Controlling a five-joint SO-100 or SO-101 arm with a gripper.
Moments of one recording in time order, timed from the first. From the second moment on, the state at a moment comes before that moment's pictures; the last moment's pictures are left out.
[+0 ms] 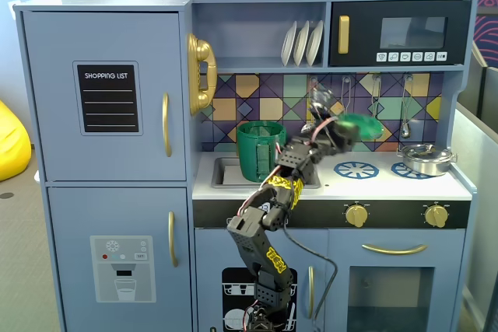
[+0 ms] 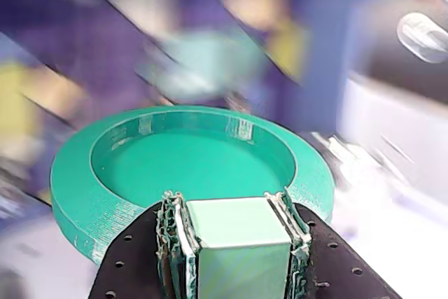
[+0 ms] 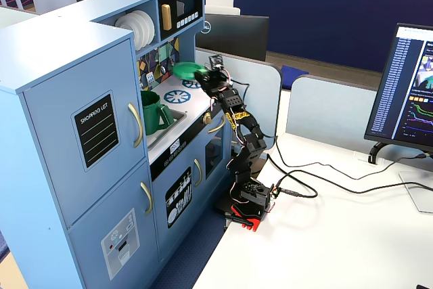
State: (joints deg) arm 35.9 120.8 96.9 15.6 -94.7
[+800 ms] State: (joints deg) arm 34.3 114.5 127.2 -16.1 -96.7
